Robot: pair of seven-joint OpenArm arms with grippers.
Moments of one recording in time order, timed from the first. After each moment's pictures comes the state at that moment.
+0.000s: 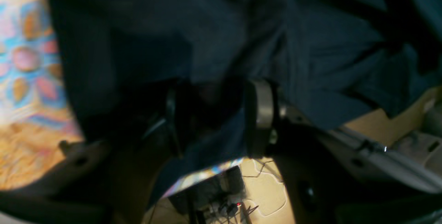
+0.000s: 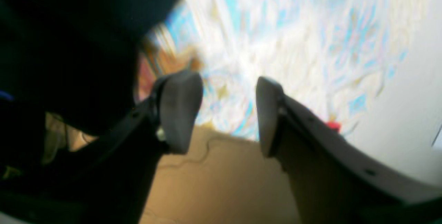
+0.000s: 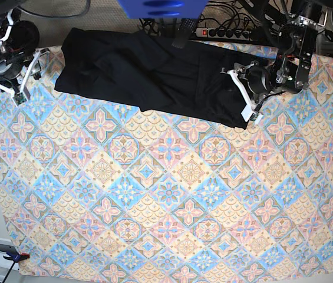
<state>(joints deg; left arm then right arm) 17.4 -26.7 5.4 102.1 -38.0 -7.1 61.9 -29.2 20.7 32.0 108.7 17.2 41.5 -60.6</state>
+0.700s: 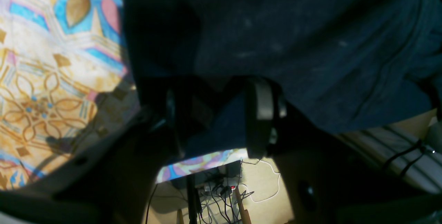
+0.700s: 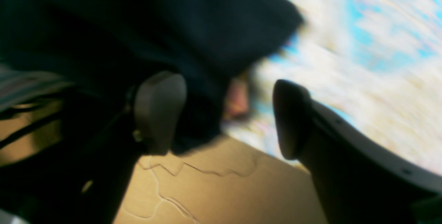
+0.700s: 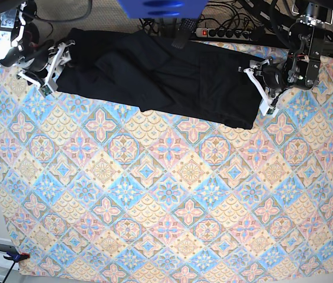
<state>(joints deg) 18.0 -27.9 2.0 94.7 -37.2 -7.1 61.6 -29.3 17.7 22.6 102.4 25.4 41.5 -61.2</state>
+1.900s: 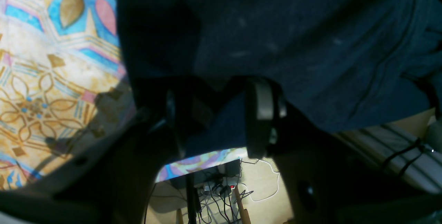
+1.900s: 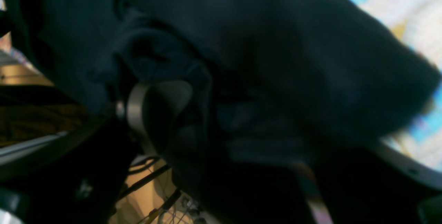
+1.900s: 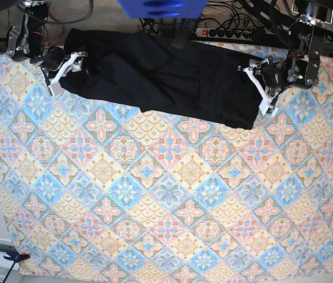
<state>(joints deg) 18.2 -27.8 2.1 94.7 -37.3 -7.3 61.6 -23.6 13.7 20.3 81.3 41.7 41.1 -54.7</state>
